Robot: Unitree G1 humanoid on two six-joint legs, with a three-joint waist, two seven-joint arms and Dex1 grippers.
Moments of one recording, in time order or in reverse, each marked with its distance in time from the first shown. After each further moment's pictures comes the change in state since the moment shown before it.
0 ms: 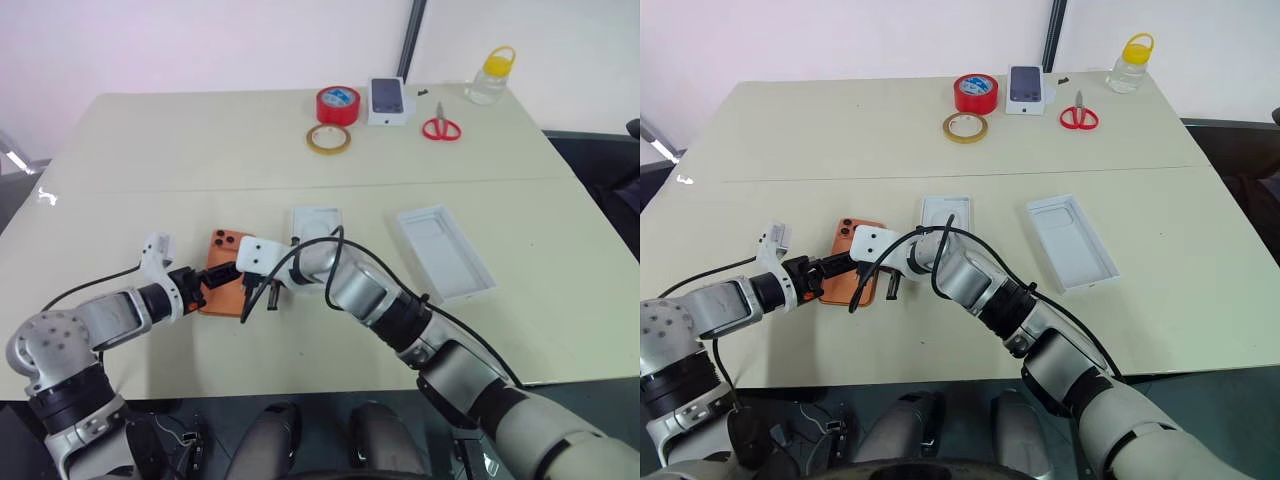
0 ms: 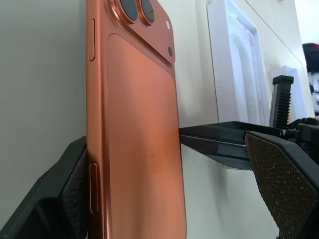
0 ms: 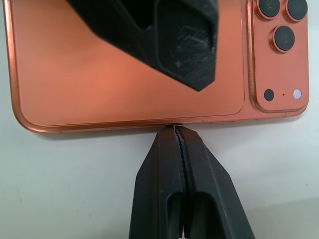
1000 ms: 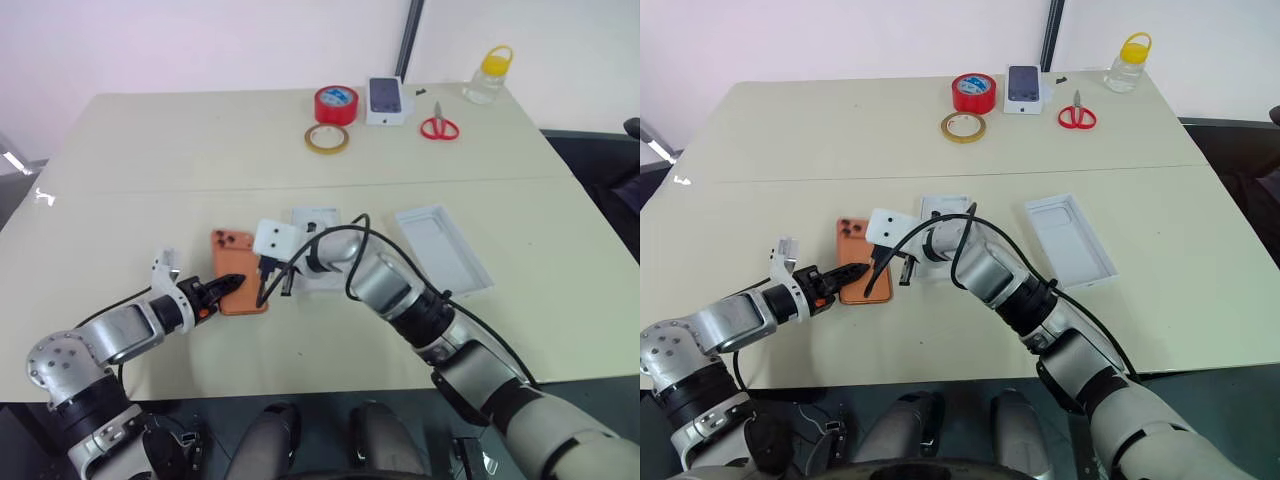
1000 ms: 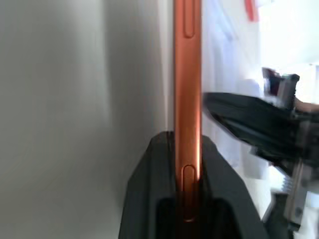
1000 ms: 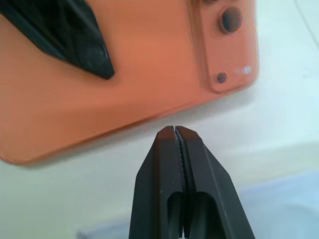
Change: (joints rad) left arm 0.036 -0.105 0.071 0.061 -0.258 -0.008 0.231; right arm 0.011 -0.099 -0.067 -0.166 0.005 0.064 0.016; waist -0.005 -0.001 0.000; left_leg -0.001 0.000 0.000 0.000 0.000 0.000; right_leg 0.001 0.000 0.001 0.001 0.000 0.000
